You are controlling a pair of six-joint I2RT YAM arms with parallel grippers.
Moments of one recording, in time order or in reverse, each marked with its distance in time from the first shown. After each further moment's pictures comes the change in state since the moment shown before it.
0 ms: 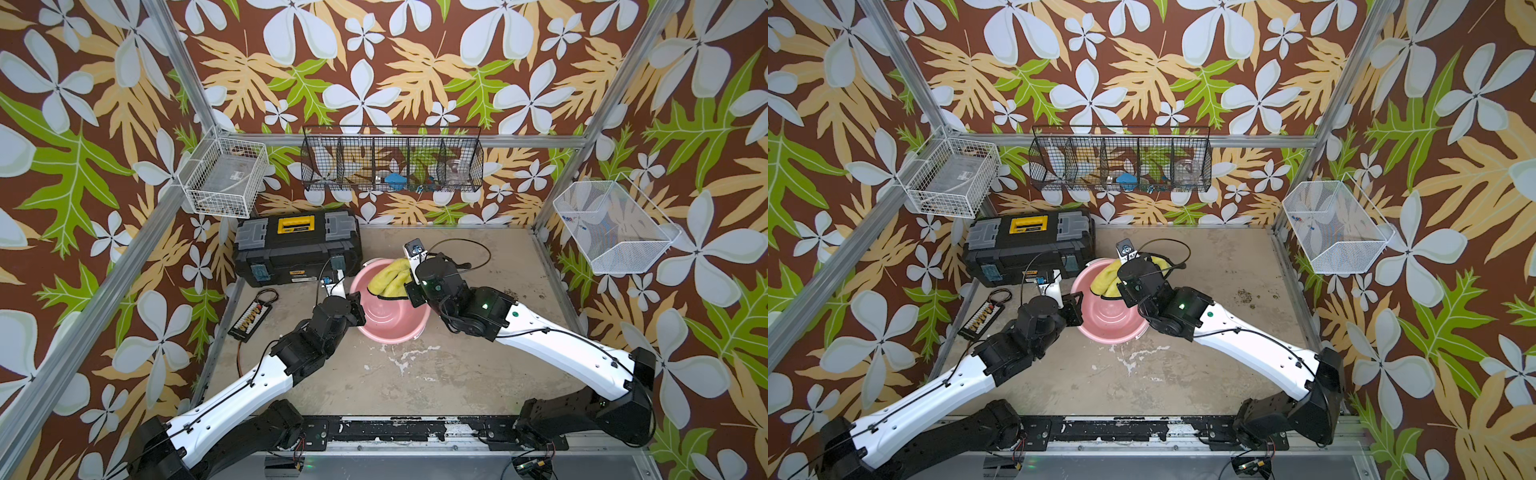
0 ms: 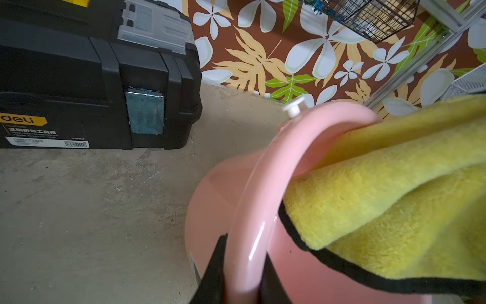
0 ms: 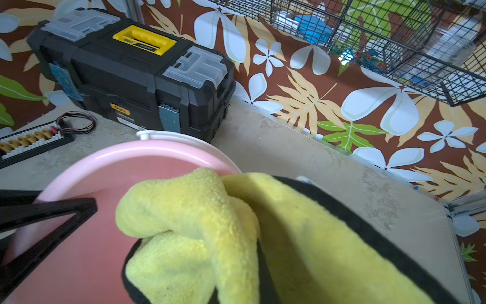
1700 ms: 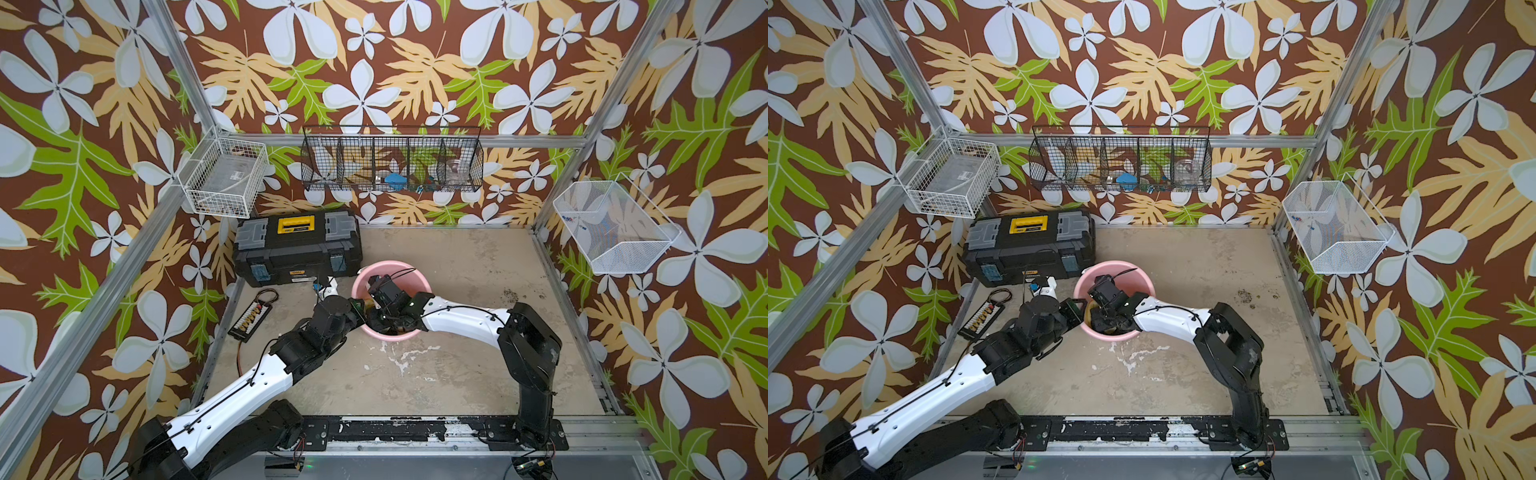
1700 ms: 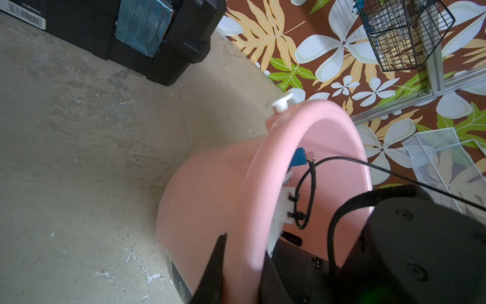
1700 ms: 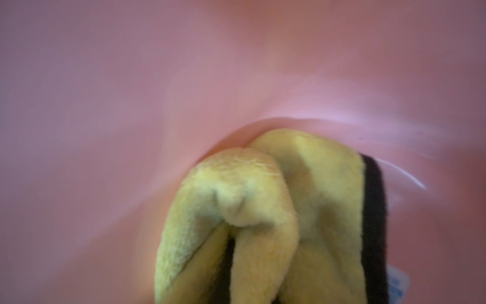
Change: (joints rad) left arm 0.016 0.006 0.046 -0.131 0.145 -0.446; right arm -0.053 0.499 -0.023 0.171 -0.632 0.413
